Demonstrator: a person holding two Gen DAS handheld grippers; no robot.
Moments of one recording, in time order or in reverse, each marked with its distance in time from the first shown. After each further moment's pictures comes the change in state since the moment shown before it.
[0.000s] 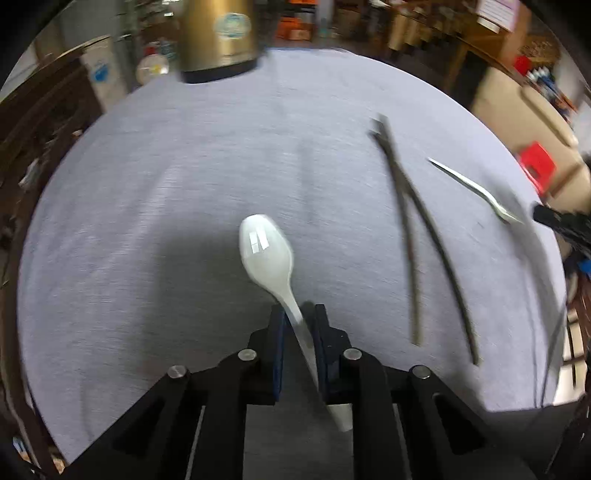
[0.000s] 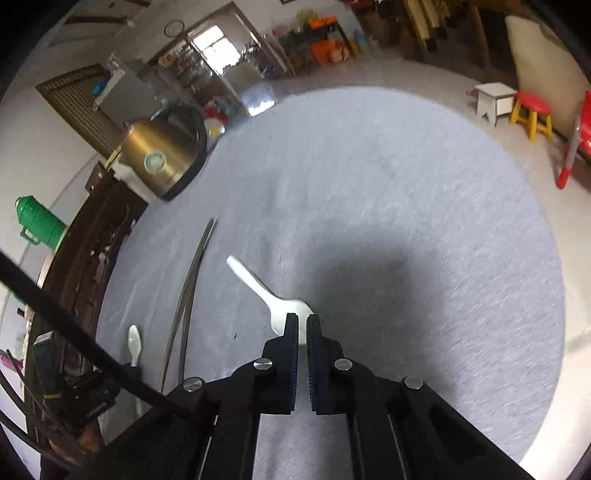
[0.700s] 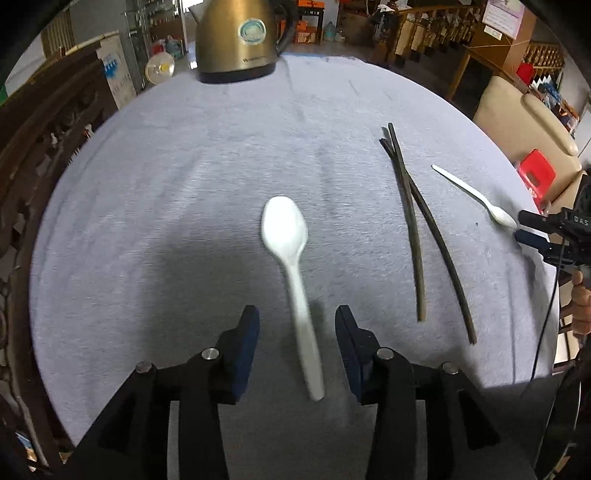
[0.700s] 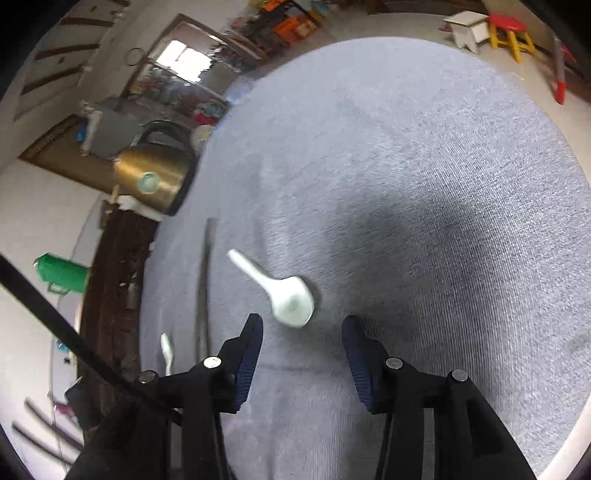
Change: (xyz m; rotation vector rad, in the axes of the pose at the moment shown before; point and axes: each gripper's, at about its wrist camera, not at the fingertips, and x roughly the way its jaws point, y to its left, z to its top) left arm -0.011 0.013 -0.011 -0.015 0.013 -0.029; right arm 0.024 -0.026 -0.009 0.265 0.099 0.143
